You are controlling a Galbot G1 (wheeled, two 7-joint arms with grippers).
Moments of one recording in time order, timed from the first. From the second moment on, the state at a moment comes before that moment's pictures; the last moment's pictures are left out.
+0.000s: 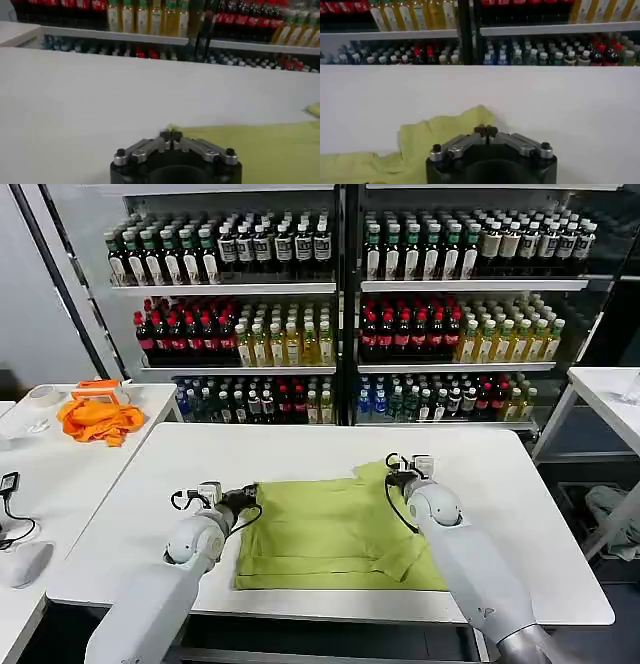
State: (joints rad) left arm 0.73 -1.13 -0.11 -1.40 -0.73 0.51 -0.18; right arm -0.53 1.26 0.06 1.19 0.65 -0.56 0.24
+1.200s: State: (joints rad) left arm 0.92 -1.04 -0.22 -1.70 -0.80 0.49 -0.17; right arm -0.87 1.12 0.21 1.69 0.61 -0.51 0.24
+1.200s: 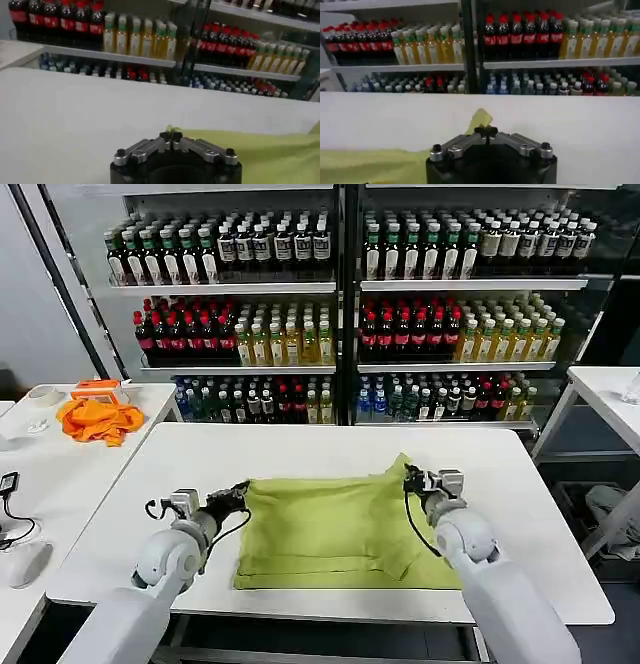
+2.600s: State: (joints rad) left arm 1.13 -1.05 -0.26 -1.84 -0.73 0.52 -0.16; right arm -1.23 1.13 0.36 1.93 0.53 -0.55 0.24
